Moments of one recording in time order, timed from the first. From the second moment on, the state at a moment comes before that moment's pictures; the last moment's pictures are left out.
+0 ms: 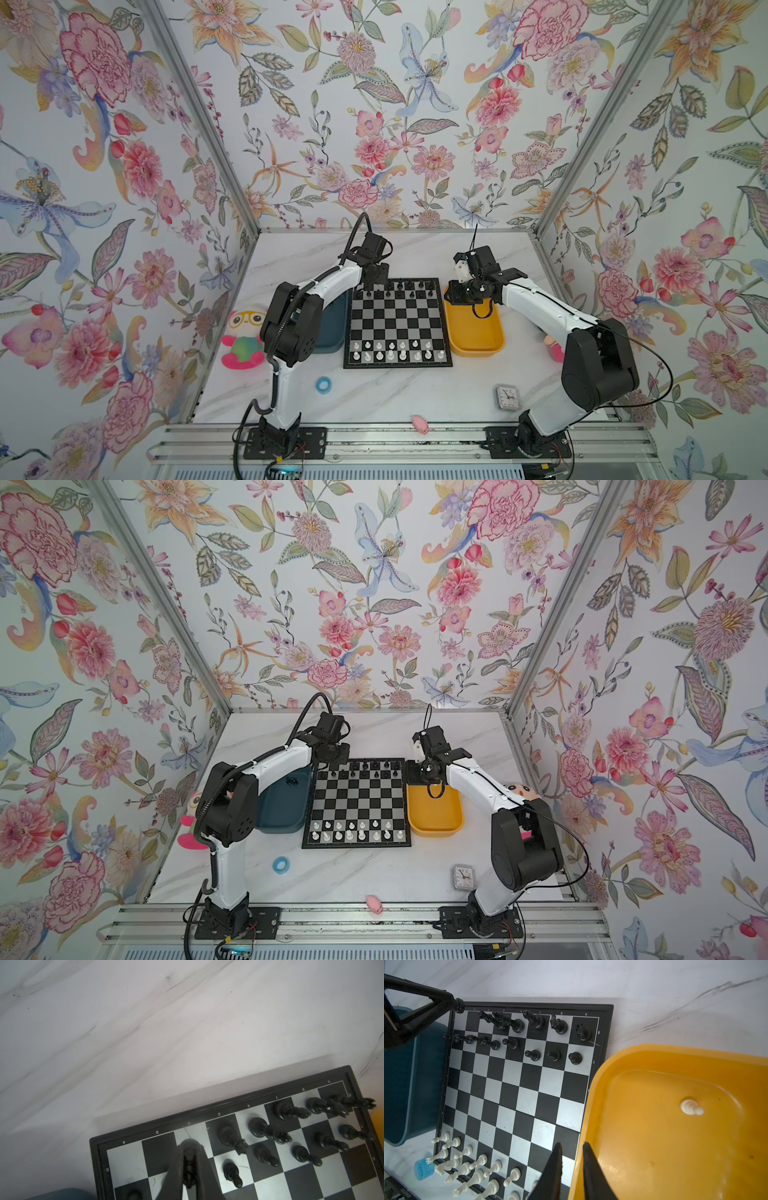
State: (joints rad) left arm -0.50 2.06 1.60 -0.51 -0.08 -0.24; right arm 0.37 1.62 1.18 -0.59 -0.23 0.27
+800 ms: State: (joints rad) left arm -0.51 2.11 1.60 -0.54 -0.08 -0.24; right arm 0.37 1.62 1.17 -0.57 -0.25 0.28
